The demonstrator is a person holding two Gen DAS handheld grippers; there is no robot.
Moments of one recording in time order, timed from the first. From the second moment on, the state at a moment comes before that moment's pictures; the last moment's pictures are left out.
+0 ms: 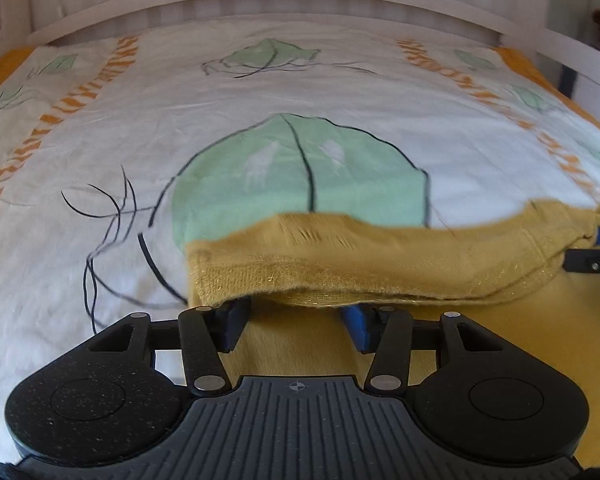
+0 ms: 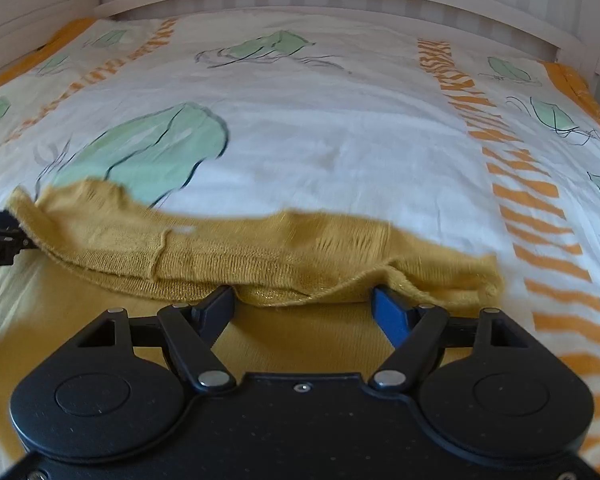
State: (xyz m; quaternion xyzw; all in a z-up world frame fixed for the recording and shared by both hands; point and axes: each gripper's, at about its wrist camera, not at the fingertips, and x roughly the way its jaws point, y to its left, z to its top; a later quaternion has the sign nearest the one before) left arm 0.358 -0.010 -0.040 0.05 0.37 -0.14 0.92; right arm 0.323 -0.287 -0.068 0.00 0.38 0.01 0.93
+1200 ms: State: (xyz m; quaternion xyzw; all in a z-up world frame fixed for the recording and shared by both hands) left arm 0.345 0.001 -0.058 0.00 0.41 -0.09 0.91; right arm 0.301 -0.254 -0.095 0.00 0.33 0.00 0.94
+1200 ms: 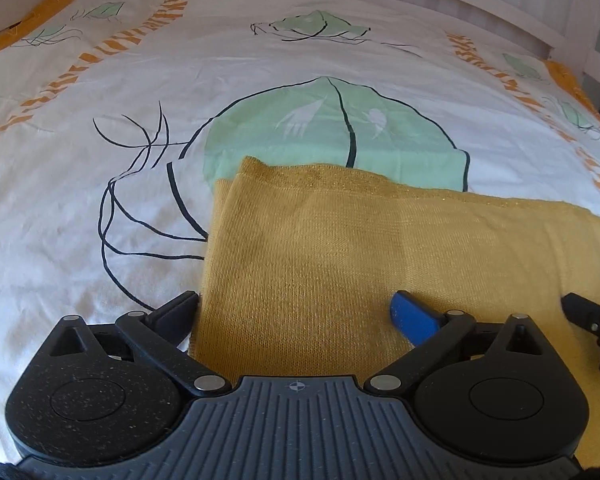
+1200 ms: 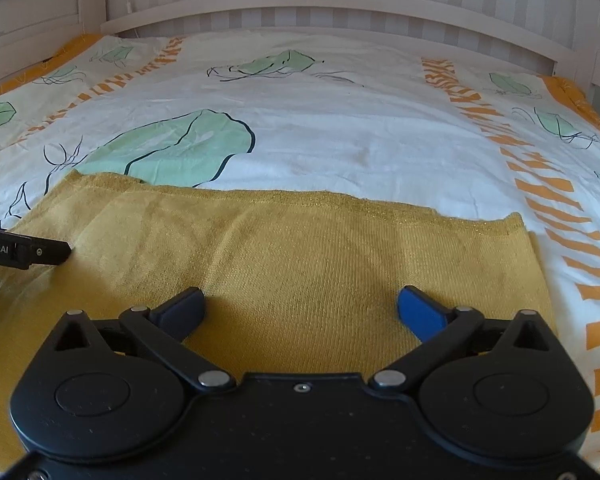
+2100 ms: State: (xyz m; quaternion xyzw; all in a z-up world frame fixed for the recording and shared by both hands) left arm 0.255 0.062 -0.051 0.03 0.41 -0.13 0.90; right arm 0.302 -0.245 -0.095 -0.03 0.33 -0.01 0.94
